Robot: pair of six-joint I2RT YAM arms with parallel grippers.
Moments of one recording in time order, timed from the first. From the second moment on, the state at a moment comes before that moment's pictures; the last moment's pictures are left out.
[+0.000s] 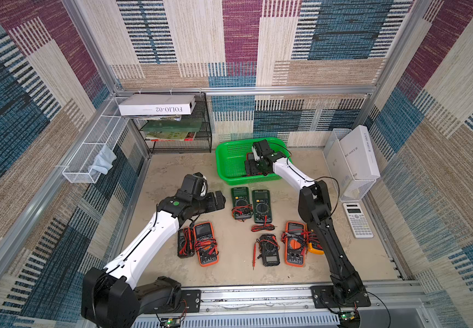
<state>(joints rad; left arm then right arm) -0.36 1.23 1.01 -0.63 0.15 -0.55 0.48 2.57 2.37 -0.69 0.02 0.21</state>
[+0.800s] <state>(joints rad) -0.36 1.20 0.99 -0.64 0.12 -0.52 0.57 2.11 1.99 -0.64 0.05 0.22</state>
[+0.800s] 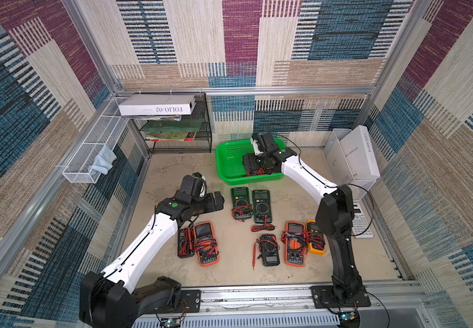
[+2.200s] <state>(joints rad) -0.43 1.22 0.91 -0.63 0.10 -0.55 0.67 1.87 1.23 -0.40 0.12 0.47</state>
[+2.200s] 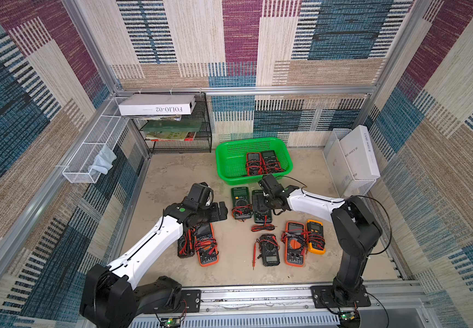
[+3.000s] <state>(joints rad) -0.44 1.24 0.91 -0.62 0.10 -0.55 0.68 1.91 1.24 -0.41 0.12 0.47</state>
